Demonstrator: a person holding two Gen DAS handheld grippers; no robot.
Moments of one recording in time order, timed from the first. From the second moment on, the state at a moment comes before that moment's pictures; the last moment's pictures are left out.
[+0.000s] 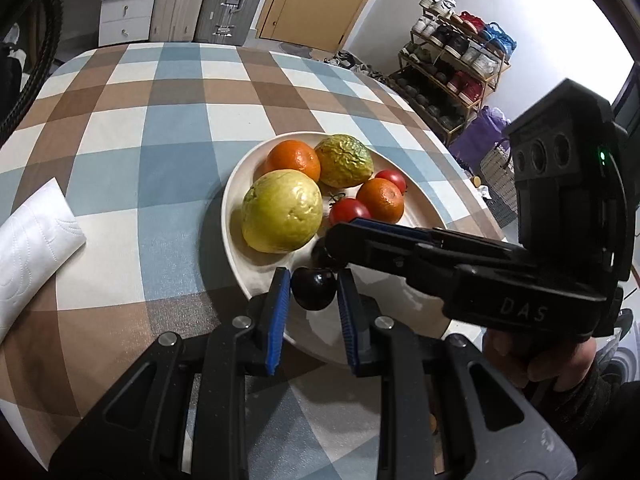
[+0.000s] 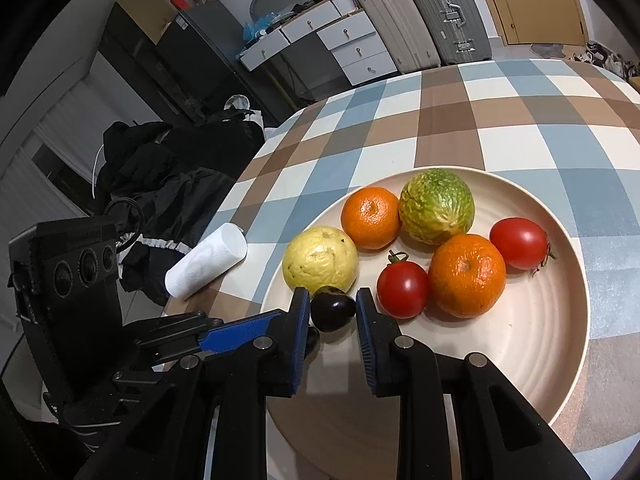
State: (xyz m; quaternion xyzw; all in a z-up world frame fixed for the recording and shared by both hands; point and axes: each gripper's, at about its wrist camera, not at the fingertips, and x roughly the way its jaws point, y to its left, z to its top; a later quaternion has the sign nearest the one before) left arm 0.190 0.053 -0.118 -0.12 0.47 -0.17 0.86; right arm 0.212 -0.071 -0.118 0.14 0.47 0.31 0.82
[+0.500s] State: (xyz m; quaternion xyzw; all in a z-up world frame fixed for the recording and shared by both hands) left arm 0.155 0.044 -0.085 -0.09 0.44 -0.16 0.88; right arm 0.151 -0.112 -0.074 0.14 0.38 0.29 0.86
